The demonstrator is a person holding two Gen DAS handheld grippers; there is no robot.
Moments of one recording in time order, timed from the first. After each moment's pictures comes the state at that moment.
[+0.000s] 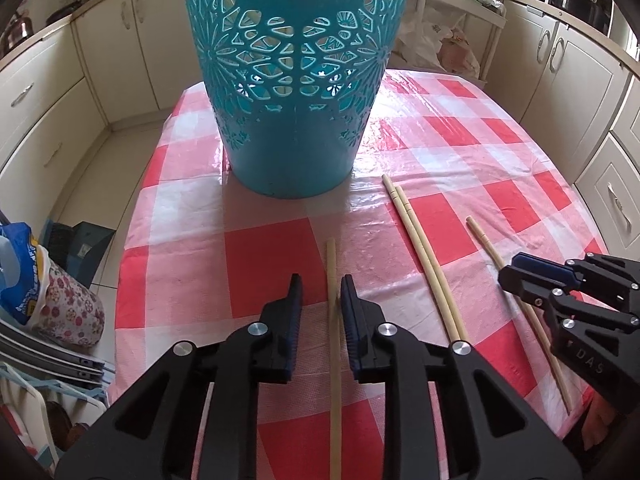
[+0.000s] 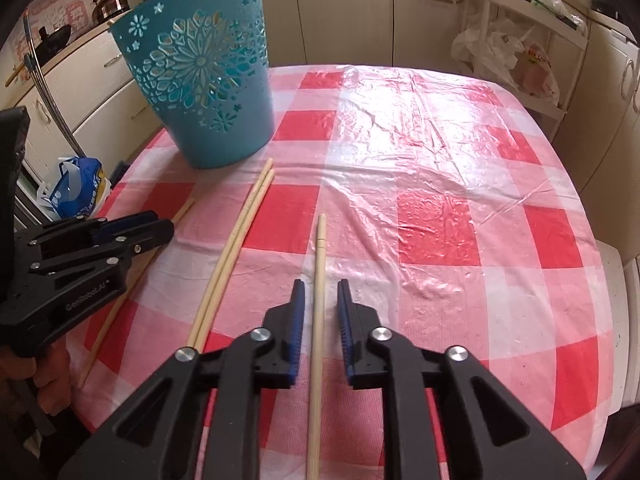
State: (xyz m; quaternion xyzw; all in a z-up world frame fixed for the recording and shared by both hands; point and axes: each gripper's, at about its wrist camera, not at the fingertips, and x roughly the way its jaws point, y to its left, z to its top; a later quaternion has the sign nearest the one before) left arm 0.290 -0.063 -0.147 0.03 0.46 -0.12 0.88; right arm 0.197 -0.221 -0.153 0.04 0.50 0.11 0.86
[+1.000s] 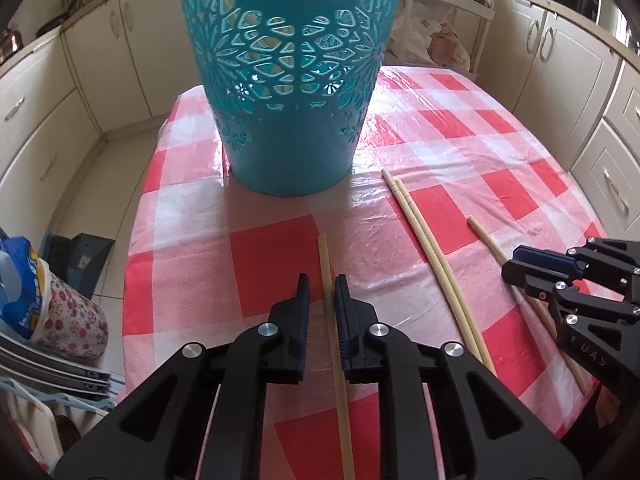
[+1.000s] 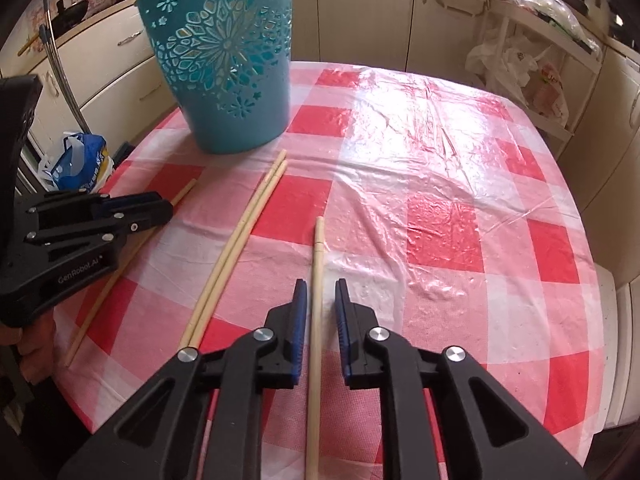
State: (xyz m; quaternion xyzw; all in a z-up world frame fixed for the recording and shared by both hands) left arm 0.288 -0.060 -0.147 0.05 0.46 -0.13 0.88; right arm 0.186 -0.213 -0.150 0.01 0.50 0.13 0.86
